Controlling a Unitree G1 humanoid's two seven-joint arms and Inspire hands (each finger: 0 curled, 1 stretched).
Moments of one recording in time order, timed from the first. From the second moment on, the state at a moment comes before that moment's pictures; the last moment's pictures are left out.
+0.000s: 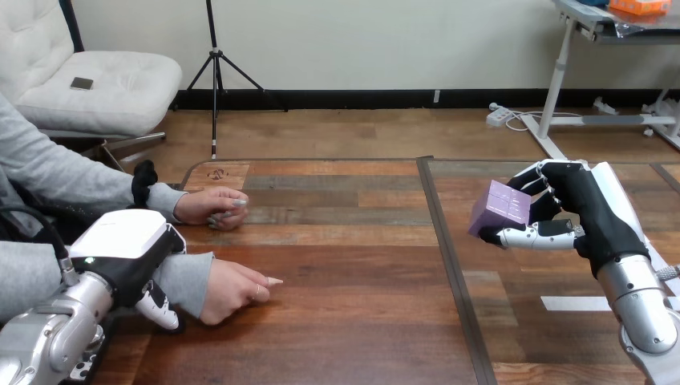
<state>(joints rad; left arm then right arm) -0.29 0.71 -0.29 0.52 0.77 -0.20 -0.04 -0.47 -0.47 0.03 1.02 -0.23 -0.63 -0.10</state>
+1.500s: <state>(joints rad) -0.18 0.71 -0.22 0.33 0.70 -0.17 -0.09 -0.48 -0.39 0.06 1.02 -0.26 -0.51 -0.08</state>
